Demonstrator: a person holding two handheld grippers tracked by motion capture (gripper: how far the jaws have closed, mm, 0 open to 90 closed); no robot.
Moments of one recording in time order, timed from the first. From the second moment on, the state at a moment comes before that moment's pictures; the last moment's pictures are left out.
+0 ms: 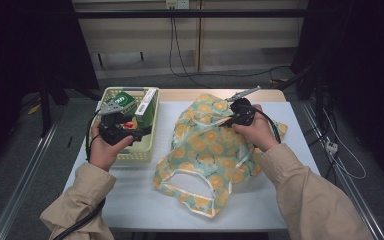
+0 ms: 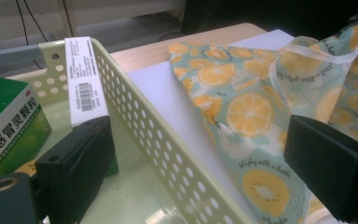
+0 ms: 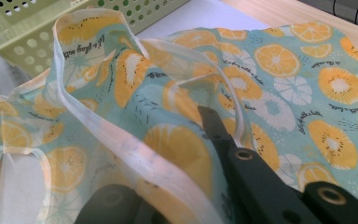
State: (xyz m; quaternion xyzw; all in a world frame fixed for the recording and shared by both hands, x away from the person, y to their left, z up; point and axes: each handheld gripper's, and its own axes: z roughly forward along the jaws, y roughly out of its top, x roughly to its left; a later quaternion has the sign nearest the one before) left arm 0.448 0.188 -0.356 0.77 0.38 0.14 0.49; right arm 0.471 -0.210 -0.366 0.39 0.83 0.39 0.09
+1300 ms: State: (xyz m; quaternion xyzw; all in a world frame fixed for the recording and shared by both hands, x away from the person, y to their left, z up) left arm 0.519 0.217 -0.394 0.82 0.39 0.20 0.38; right arm 0.471 -0.208 -0.364 0.38 0.84 0.39 0.08
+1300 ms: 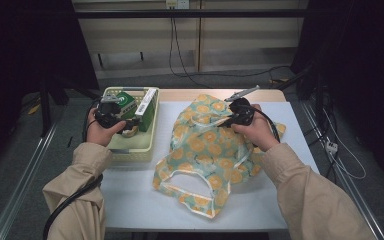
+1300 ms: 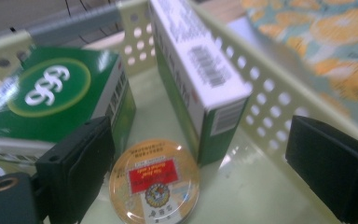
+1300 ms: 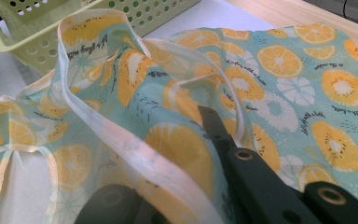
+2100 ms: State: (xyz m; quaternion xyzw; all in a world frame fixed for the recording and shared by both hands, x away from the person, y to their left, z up) left arm 0.536 0.220 -0.433 0.84 0.40 0.19 0.32; right arm 0.469 -0.204 -0.365 0.37 0.84 0.39 0.08
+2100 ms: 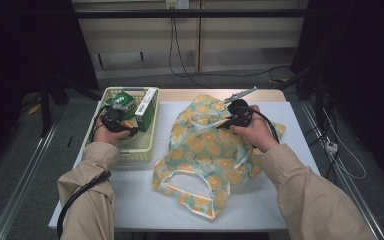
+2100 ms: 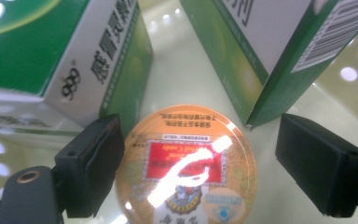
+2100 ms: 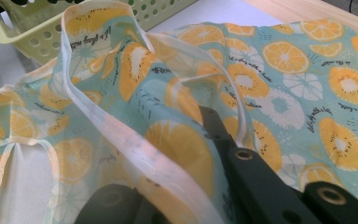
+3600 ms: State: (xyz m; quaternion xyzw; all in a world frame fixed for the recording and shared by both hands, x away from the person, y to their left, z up) left arm 0.528 0.221 -0.375 0.82 0.45 0.14 0.32; right arm 0.471 -0.204 -0.366 0.38 0.84 0.38 0.08
